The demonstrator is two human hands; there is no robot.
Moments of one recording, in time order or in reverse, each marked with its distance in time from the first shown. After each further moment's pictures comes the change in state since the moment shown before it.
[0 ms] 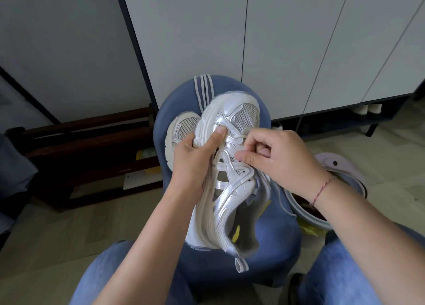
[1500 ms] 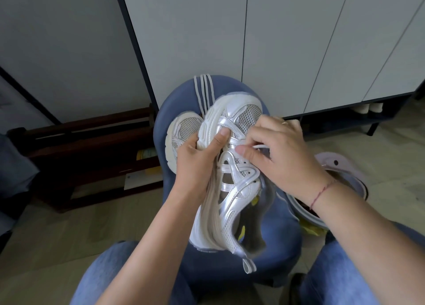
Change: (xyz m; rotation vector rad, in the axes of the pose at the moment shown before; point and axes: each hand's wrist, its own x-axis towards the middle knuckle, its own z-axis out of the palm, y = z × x) left_hand -0.002 -0.005 0.003 0.020 0.030 0.000; right_hand 0.001 -0.003 0.004 -0.303 0.088 -0.114
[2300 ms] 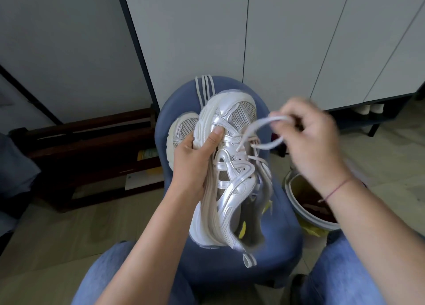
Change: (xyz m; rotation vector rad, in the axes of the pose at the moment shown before) left_hand 0.004 0.004 -0.006 -0.028 0.001 -0.041; right_hand 0.007 0.007 -0.021 0.361 0.278 0.208
